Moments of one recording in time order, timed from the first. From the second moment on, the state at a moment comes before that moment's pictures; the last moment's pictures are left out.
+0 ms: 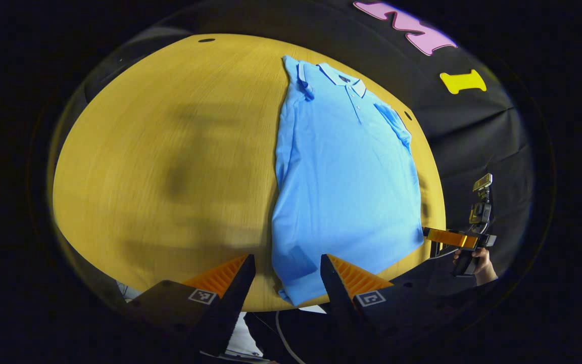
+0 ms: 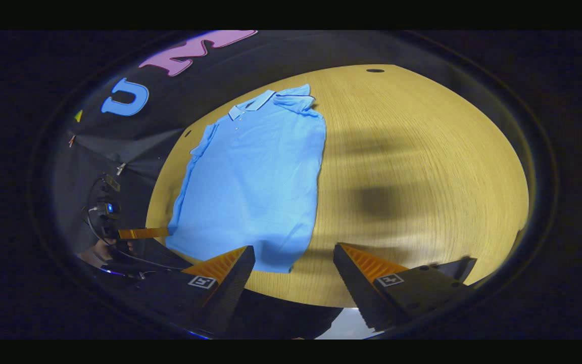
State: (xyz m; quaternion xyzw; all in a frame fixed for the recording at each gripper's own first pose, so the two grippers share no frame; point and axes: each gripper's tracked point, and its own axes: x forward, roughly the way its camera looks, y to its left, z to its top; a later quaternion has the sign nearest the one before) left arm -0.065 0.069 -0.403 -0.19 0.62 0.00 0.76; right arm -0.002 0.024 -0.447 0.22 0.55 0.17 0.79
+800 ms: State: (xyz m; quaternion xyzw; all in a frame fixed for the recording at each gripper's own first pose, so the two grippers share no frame) left arm -0.054 0.043 -0.422 -0.28 0.61 -0.02 0.74; right arm -0.001 0.072 -0.464 0.41 0.59 0.13 0.68
